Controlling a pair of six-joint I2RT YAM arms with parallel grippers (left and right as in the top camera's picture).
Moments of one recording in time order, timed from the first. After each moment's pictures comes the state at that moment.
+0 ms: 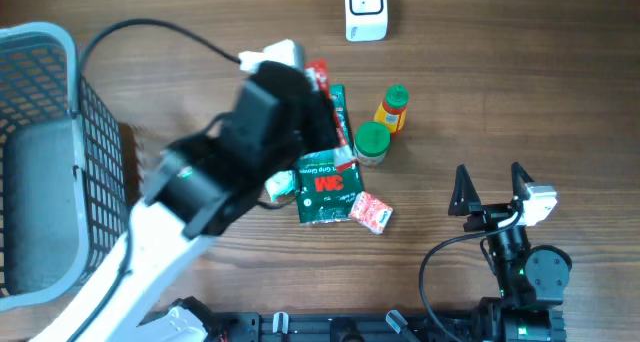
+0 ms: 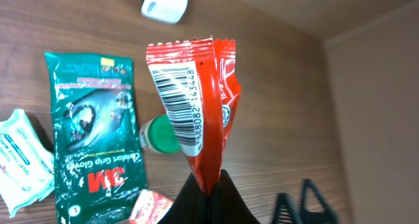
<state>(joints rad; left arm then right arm) -0.70 1.31 1.51 -0.88 -0.07 -0.83 -0.06 0.02 0.01 0.01 -0.17 0.20</state>
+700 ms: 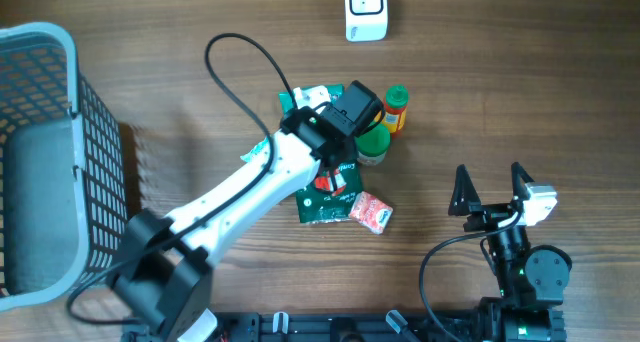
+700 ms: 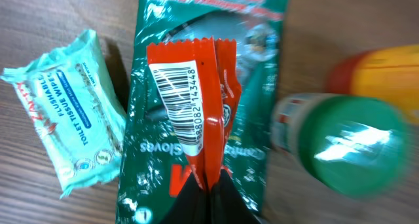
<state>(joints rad) -0.74 1.75 1.37 -0.90 -0.27 -0.97 -0.06 0.02 0.01 0.01 -0.17 0.20</state>
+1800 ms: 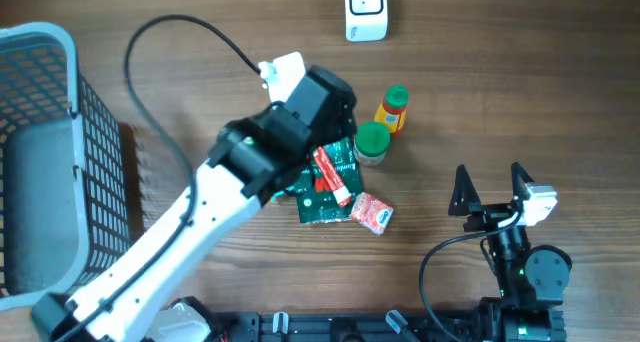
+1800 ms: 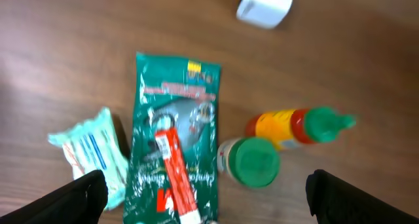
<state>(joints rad) -0.71 1.45 1.42 -0.89 -0.33 -0.87 -0.06 0.02 0.01 0.01 -0.17 0.20</state>
